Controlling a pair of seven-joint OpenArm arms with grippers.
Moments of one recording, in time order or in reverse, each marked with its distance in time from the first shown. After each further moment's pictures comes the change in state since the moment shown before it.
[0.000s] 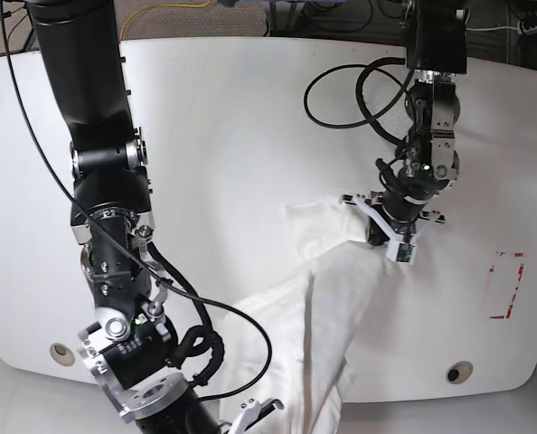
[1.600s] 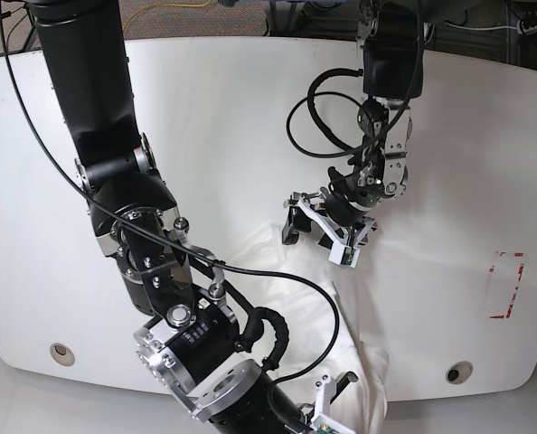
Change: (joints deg) left arm -9.6 11.7 -1.4 -26.5 1.0 -13.0 -15.1; right arm 3.1 -2.8 -12.3 1.5 0.5 -4.0 -0.1
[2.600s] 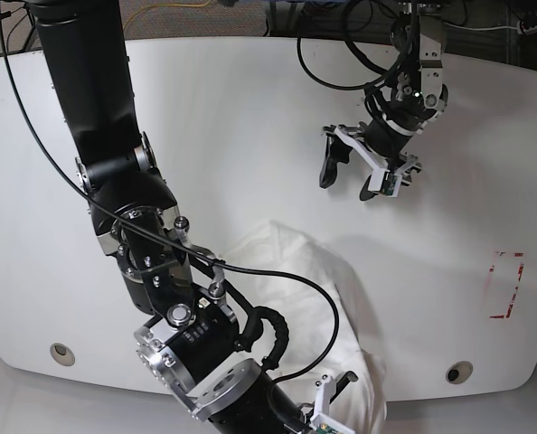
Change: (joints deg) left arm 25.3 -5.9 -0.9 31.9 0.0 -0.5 0.5; right arm -0.1 0.0 0.0 0.0 -0.2 0.0 0.4
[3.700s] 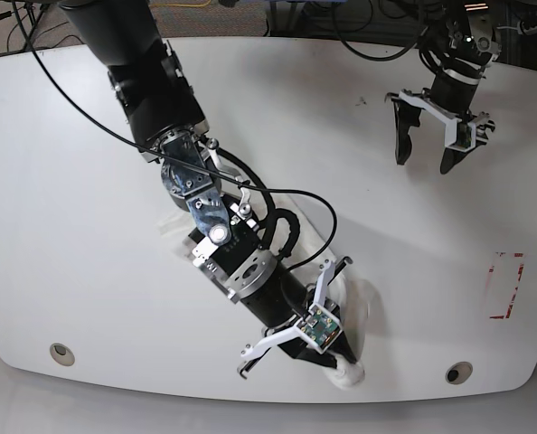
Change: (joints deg) left arm 16.7 -2.7 -16.2 16.8 -0.3 -0.3 -7.9; right arm -25.0 -2.4 0.2 -4.1 -1.0 -0.4 5.7
